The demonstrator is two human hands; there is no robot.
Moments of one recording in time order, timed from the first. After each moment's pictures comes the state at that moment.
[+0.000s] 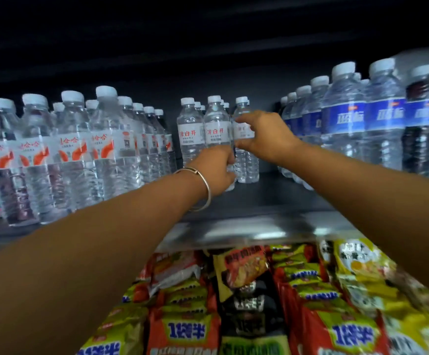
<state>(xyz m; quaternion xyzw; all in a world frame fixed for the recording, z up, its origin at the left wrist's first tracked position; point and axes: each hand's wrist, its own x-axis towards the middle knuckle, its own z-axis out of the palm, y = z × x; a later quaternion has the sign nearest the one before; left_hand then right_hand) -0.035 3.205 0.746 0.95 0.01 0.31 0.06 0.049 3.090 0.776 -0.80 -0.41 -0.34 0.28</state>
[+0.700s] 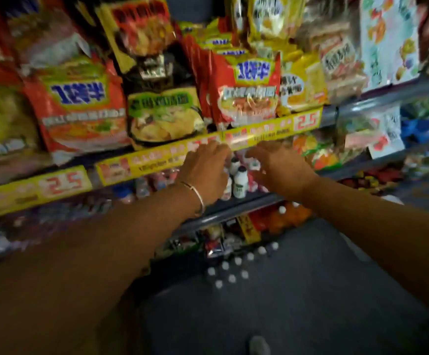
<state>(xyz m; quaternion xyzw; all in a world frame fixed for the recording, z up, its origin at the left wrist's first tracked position) -0.137 3.081 0.344 0.98 -0.11 0.08 0.13 -0.099 2.910 0.337 -0.93 -0.32 -0.08 0.13</state>
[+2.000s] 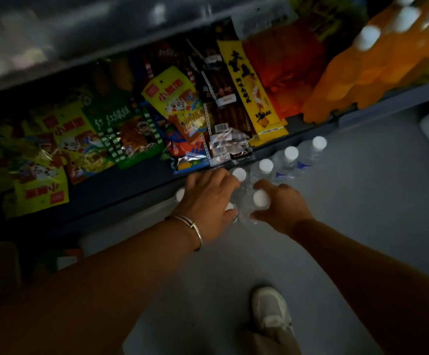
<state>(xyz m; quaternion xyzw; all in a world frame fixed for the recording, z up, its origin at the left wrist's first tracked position) -0.129 3.051 -0.233 0.97 -0.14 -0.13 0.12 -0.102 2.883 -0.287 -0.94 -0.09 0.25 0.20</state>
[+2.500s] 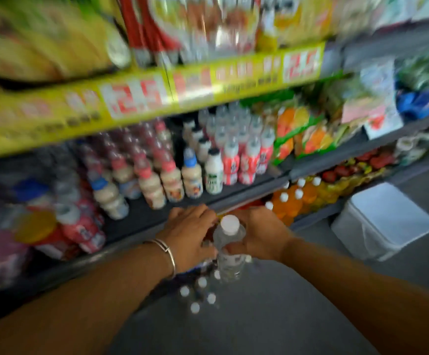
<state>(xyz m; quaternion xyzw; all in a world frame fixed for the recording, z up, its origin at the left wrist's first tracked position) -0.107 3.056 0.122 0.97 -0.21 -0.07 0.06 -0.085 2.879 0.114 -0.92 -0.23 0.13 0.27</state>
